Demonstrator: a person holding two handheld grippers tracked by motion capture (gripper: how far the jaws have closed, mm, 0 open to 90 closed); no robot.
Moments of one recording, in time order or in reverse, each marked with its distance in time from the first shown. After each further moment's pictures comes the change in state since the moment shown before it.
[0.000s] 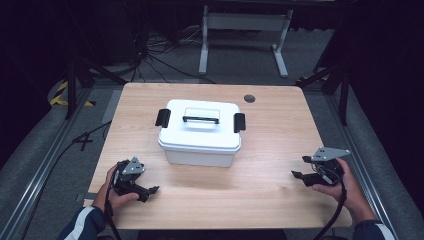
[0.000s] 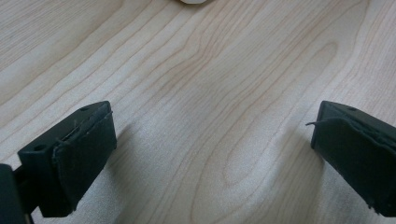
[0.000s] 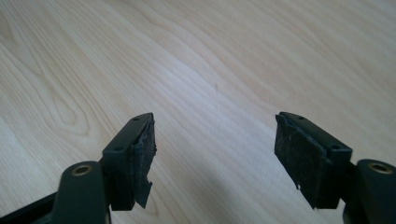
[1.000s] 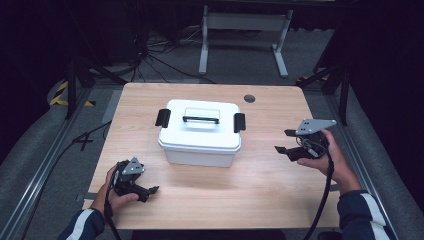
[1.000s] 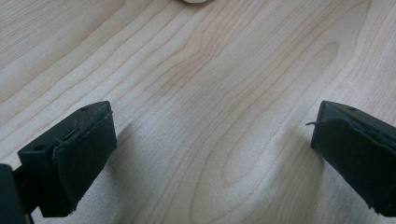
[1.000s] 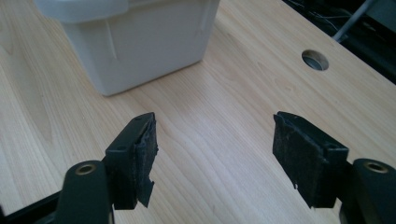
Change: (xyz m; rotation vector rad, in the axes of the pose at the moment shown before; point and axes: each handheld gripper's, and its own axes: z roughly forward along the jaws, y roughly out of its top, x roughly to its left) left arm 0.000 0.000 0.000 0.001 0.001 -0.004; right arm 0.001 0.097 0.000 -0.109 0.055 -0.134
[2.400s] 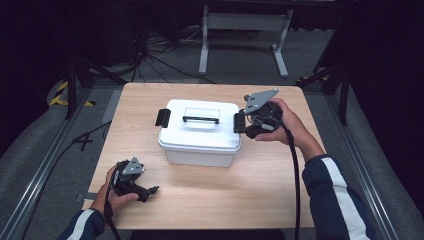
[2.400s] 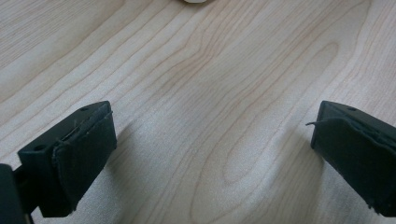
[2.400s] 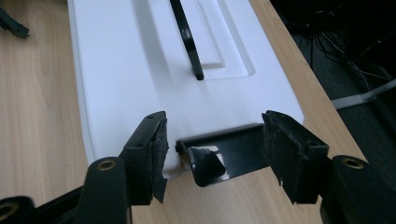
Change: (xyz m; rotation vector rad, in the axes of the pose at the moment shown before) left arm 0.000 0.000 0.000 0.000 0.002 -0.001; right arm 0.032 0.135 0.053 0.062 0.112 -0.284
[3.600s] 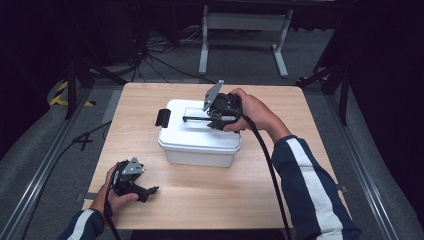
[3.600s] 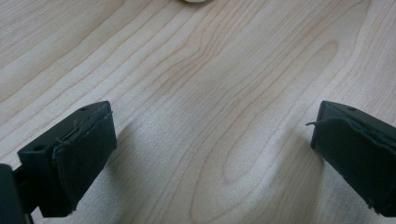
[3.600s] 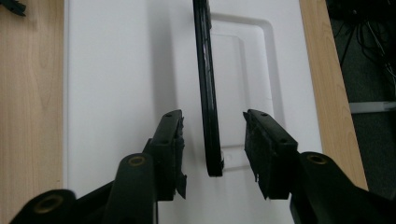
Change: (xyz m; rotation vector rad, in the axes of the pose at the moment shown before) left arm 0.000 0.000 0.000 0.001 -0.004 0.001; right arm 0.005 0.079 0.060 0.199 0.093 -0.178
